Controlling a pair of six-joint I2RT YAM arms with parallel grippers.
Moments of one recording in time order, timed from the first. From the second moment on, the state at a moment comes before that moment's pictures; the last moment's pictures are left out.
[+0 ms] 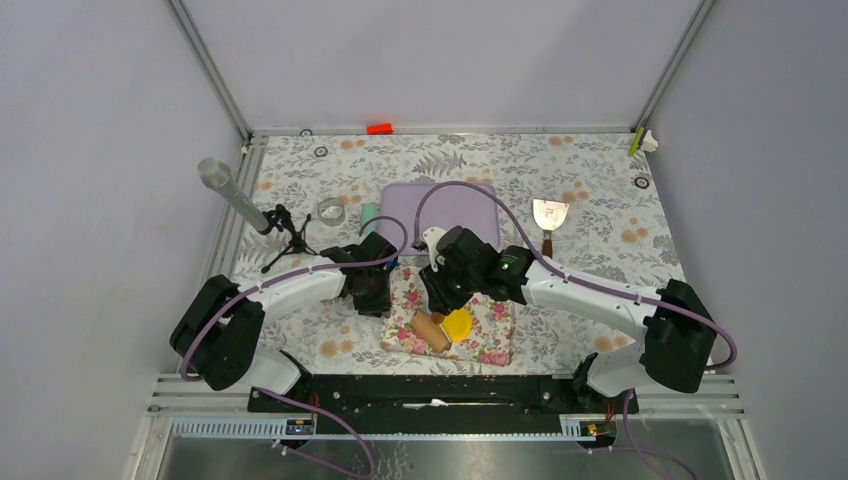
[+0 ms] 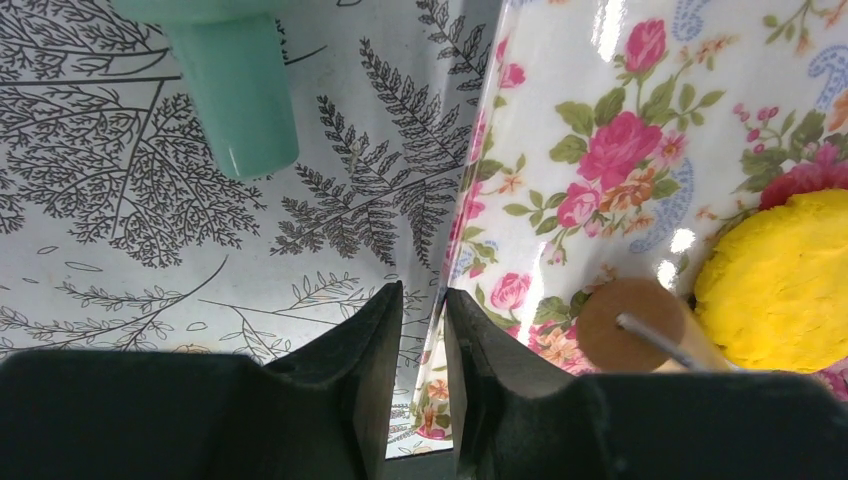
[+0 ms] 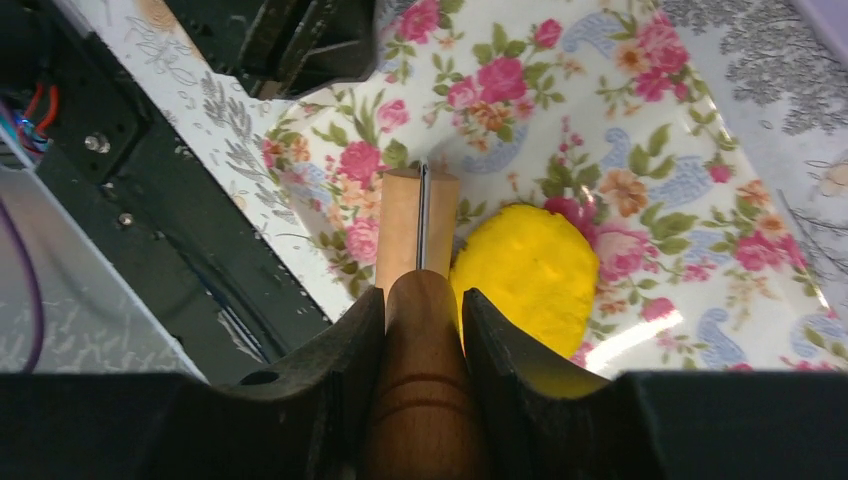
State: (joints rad) left arm -0.67 1.43 0.76 -0.61 0.01 -0.72; right arm 0.98 1.43 1.04 -0.52 -0.11 0.24
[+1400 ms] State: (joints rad) left arm -0.65 1.43 0.76 -0.61 -0.01 -0.71; right arm 0.98 1.40 1.11 -0.71 -0.19 0.23
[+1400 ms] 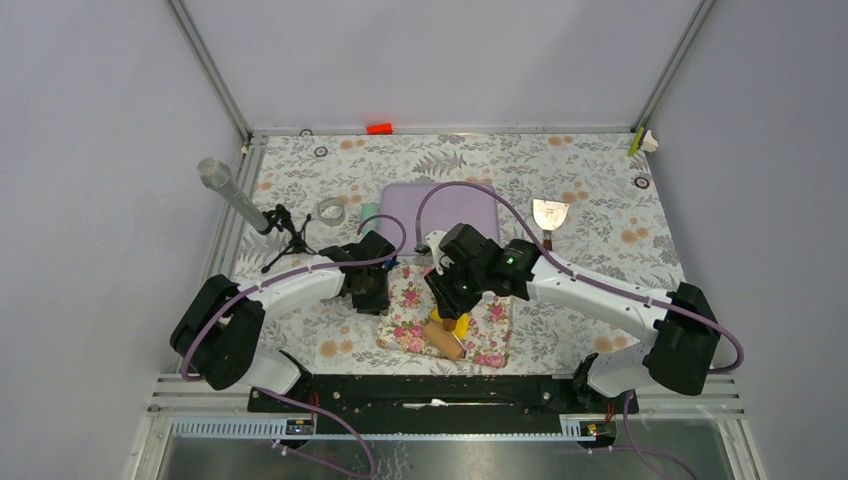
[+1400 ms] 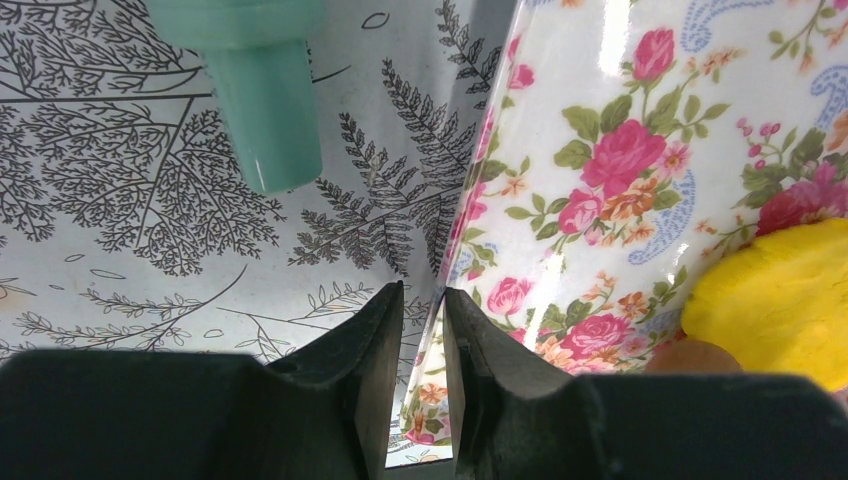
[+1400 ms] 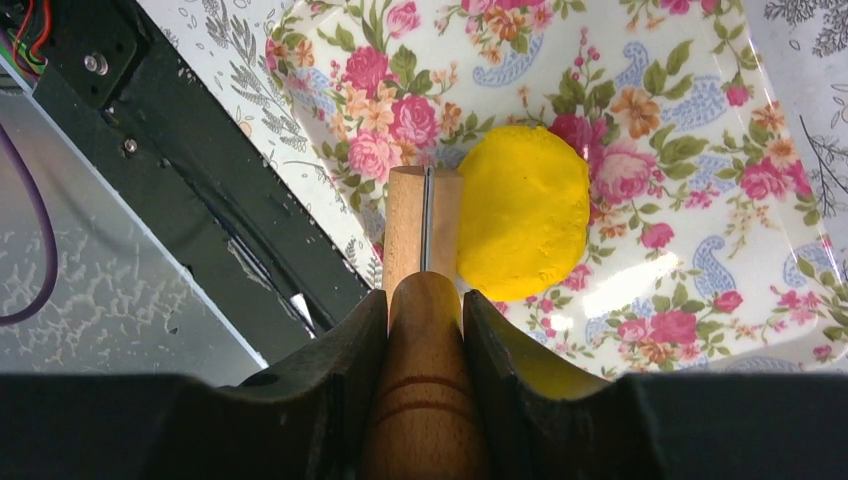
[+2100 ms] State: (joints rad) left arm -0.65 1.43 0.76 -0.59 -0.01 -0.71; right arm 1.00 1.39 1.03 -0.53 0.02 0.26
